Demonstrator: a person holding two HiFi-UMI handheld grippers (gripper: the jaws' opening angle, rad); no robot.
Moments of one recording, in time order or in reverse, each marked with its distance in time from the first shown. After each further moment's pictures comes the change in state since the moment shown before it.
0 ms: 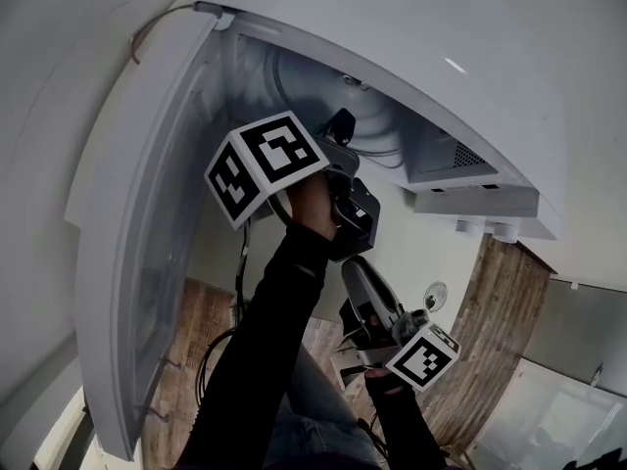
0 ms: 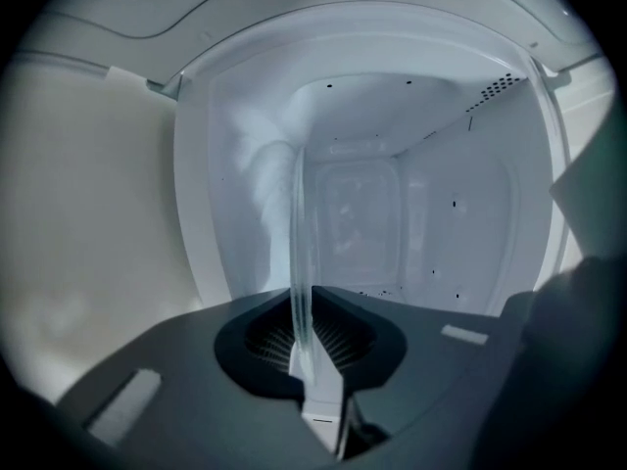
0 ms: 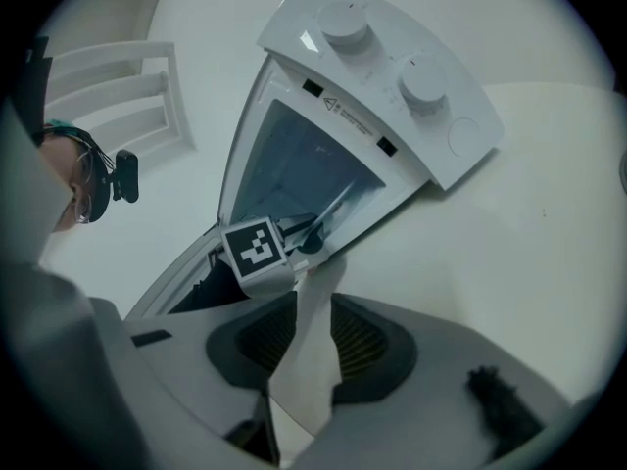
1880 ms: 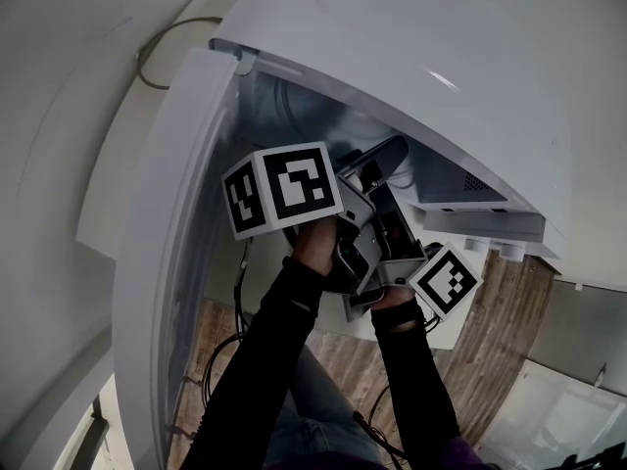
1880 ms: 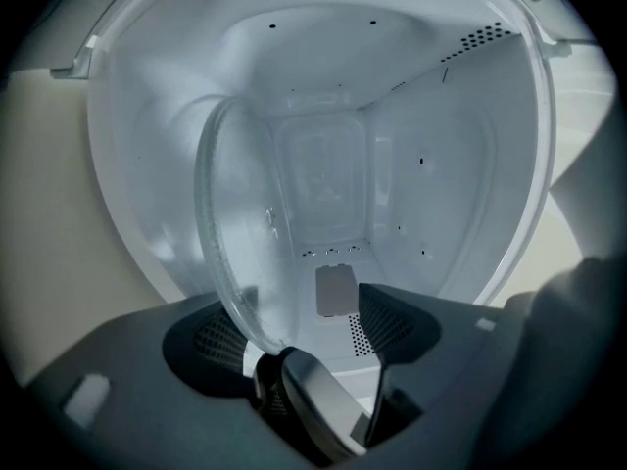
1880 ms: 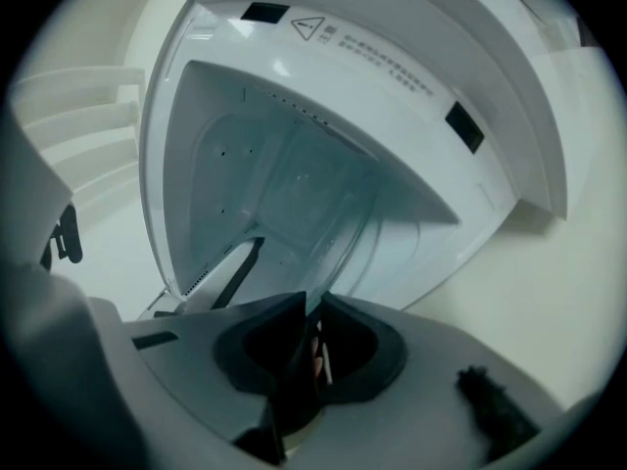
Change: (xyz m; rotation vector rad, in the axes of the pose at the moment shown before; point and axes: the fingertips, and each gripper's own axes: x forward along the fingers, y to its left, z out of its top) left arm -0.001 -0.030 -0.029 0.136 0.265 -0.157; right arm 0.096 -0.019 0.091 0.098 -0.163 -0.067
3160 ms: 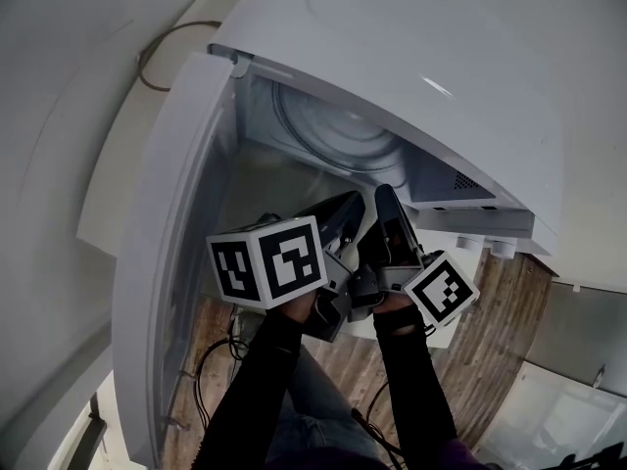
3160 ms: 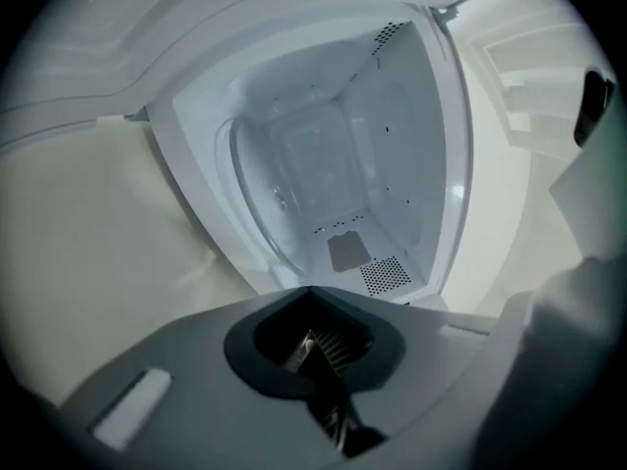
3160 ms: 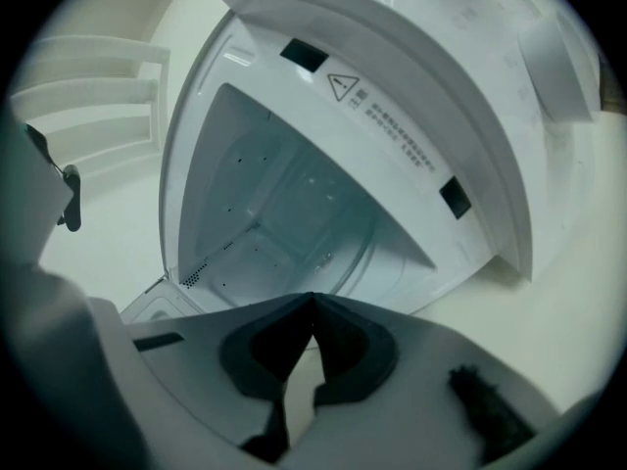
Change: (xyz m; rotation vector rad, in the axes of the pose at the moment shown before) left arm -0.048 0.012 -0.045 0.190 0.041 0.117; right arm -0.016 0.005 0.014 -0.149 -0.030 -0.021
